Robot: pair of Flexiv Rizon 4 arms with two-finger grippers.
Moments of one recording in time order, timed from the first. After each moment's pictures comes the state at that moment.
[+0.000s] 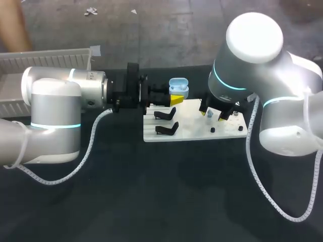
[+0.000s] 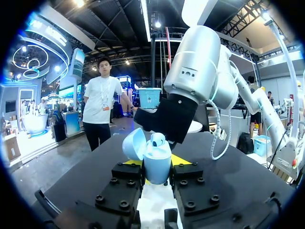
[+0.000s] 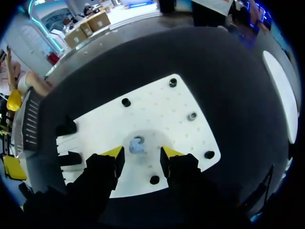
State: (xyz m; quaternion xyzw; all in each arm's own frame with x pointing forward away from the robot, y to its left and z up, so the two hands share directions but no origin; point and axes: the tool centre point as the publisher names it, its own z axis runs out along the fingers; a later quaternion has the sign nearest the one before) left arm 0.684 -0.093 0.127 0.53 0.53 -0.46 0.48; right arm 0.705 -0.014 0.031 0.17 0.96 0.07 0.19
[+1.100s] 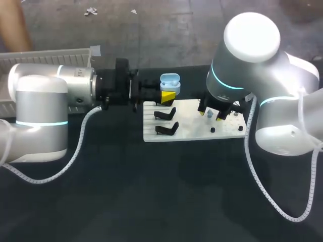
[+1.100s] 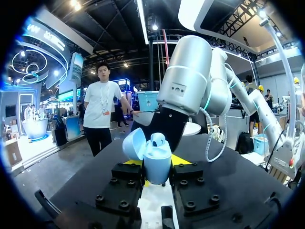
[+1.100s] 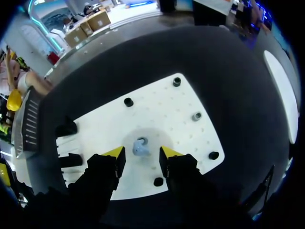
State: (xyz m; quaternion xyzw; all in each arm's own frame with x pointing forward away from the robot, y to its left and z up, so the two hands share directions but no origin) left arm 0.676 -0.071 0.148 0.53 0.52 -0.46 0.49; right arm 0.708 -0.010 0.027 0.17 0.96 0.07 0.19
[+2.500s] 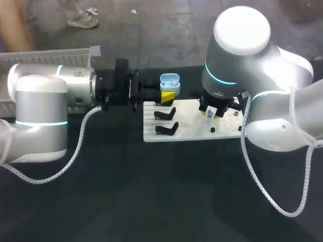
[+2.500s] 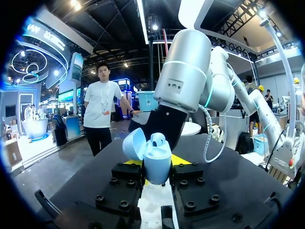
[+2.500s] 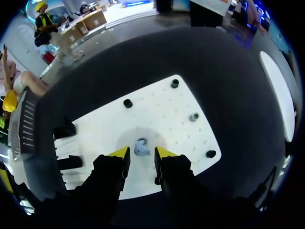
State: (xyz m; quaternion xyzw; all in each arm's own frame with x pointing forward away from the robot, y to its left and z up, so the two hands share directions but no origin) left arm 0.676 -0.071 0.148 0.53 0.52 -0.46 0.49; right arm 0.709 -0.010 0.031 0.18 0.97 0.05 0.18
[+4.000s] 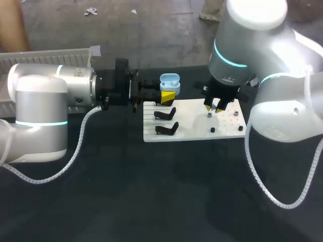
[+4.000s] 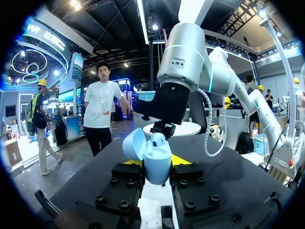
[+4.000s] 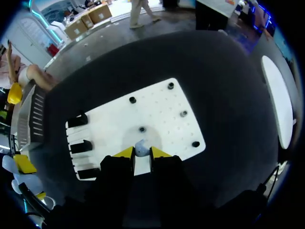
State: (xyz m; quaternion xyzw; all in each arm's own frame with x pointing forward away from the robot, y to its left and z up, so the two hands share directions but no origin) left arm 0.676 -0.071 0.148 0.53 0.52 -0.46 0.49; right arm 0.685 -0.013 0.079 0.15 0.98 0.06 0.15
